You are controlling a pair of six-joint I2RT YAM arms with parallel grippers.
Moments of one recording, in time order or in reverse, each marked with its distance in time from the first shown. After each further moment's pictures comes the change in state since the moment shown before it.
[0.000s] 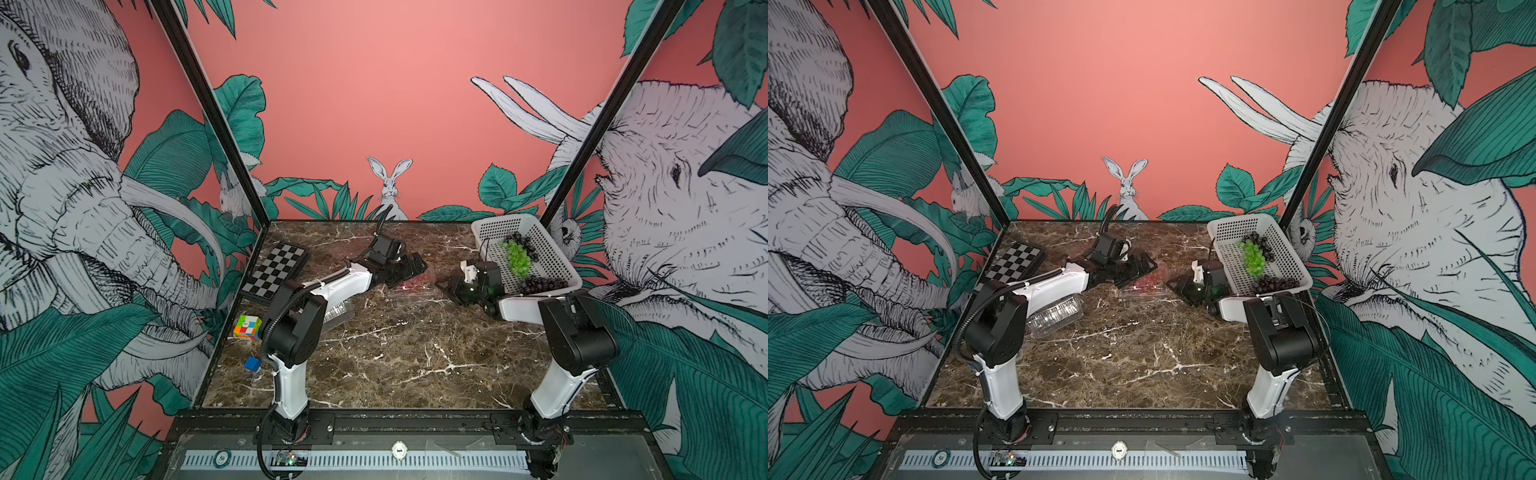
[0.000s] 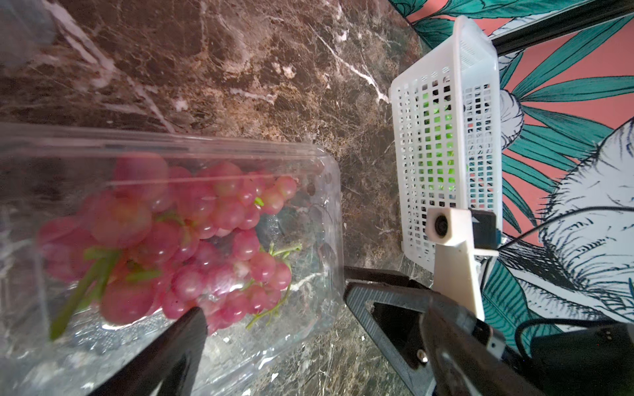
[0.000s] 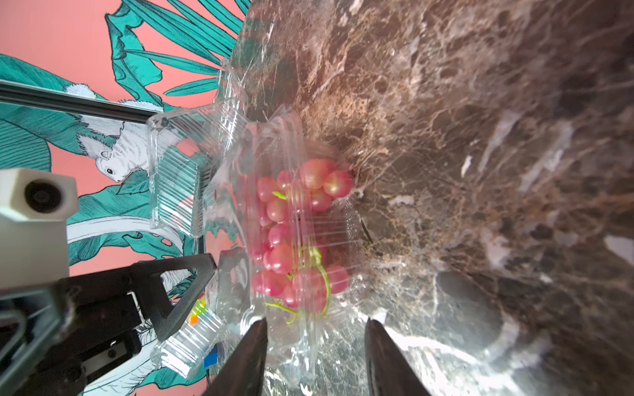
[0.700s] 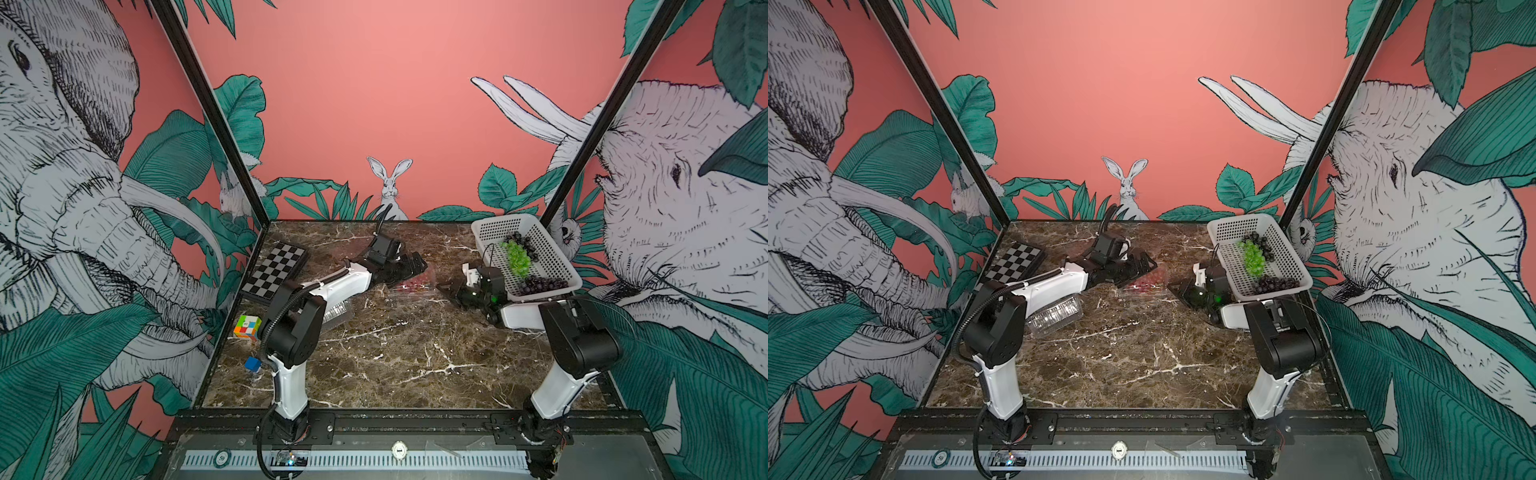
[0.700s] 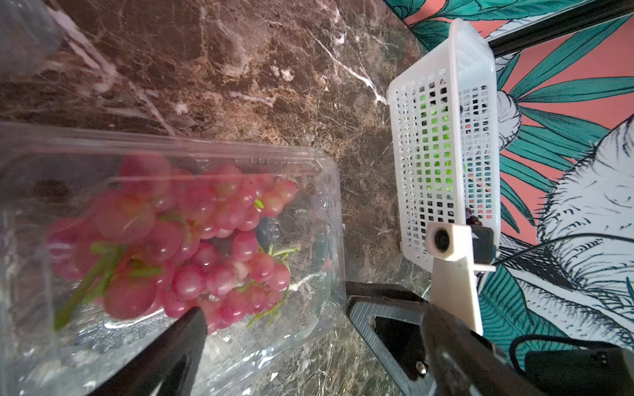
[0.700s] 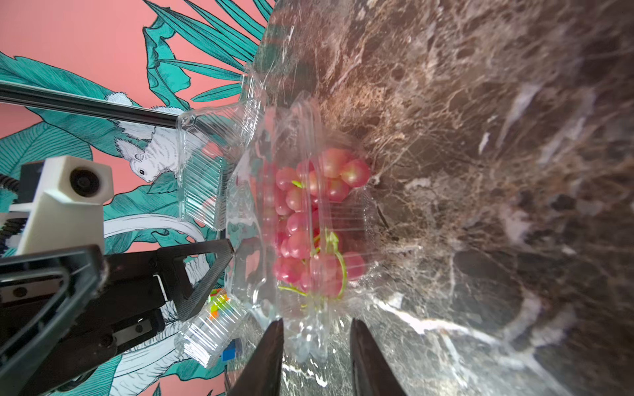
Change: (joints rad) left arm 0.000 -0.008 0.000 -0.002 -0.002 0.003; right arm 0.002 -0.007 -0.082 0.164 -0.029 0.078
